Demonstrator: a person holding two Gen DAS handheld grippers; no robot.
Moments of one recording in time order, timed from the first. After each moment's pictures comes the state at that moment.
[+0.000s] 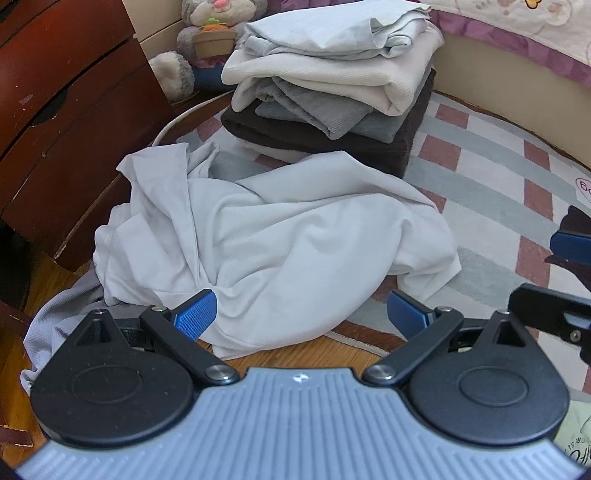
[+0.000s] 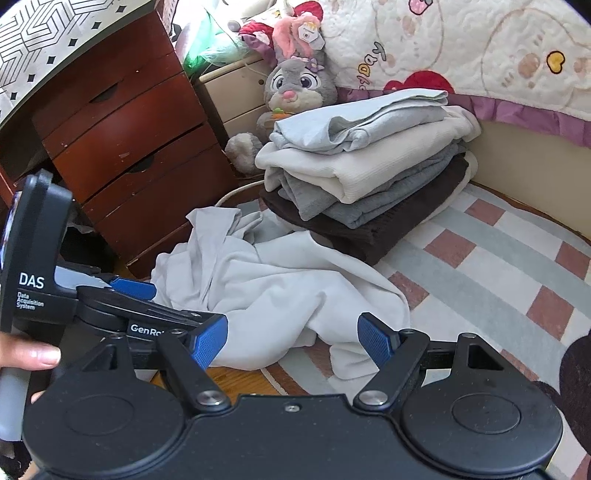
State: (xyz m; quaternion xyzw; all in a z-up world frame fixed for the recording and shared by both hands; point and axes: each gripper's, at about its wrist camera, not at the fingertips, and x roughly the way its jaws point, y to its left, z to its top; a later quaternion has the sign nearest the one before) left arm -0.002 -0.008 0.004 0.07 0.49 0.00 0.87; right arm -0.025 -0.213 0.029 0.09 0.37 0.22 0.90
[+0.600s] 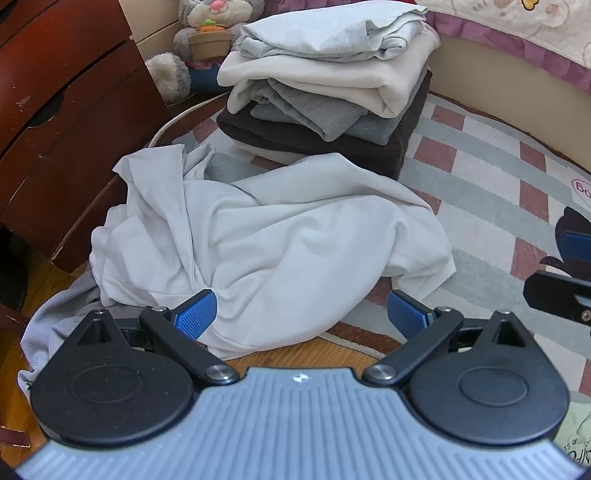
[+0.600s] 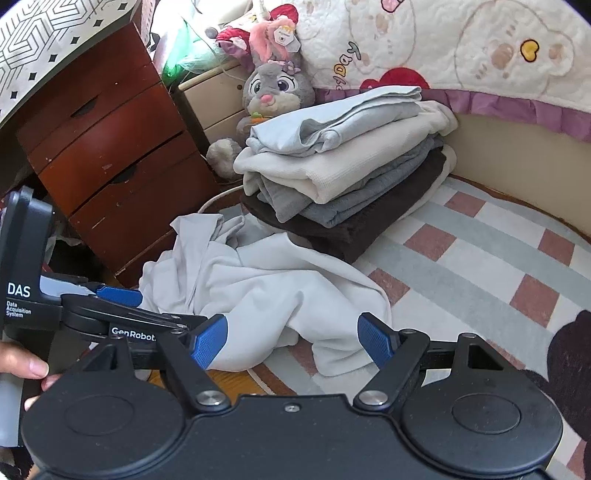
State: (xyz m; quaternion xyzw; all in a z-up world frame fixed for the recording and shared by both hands) left arm -0.004 -0.007 0.005 0.07 0.48 0.00 0.87; right arm -0.026 -0.230 0.025 0.11 0.37 0.20 0.90
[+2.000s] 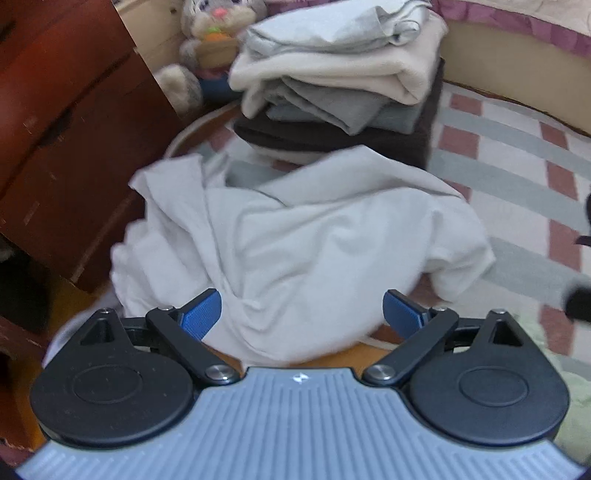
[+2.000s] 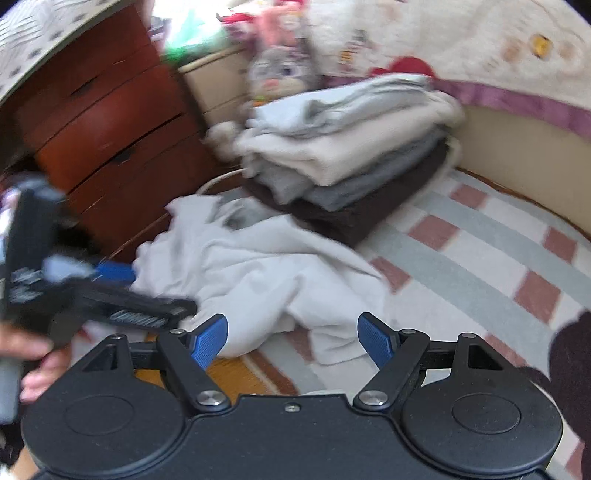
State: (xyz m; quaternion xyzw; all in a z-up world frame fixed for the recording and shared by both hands) left arm 0.001 0.000 -0.015 0.13 0.46 0.02 0.88; right arm -0.024 -0.221 0.009 0.10 0.39 0.22 0.89
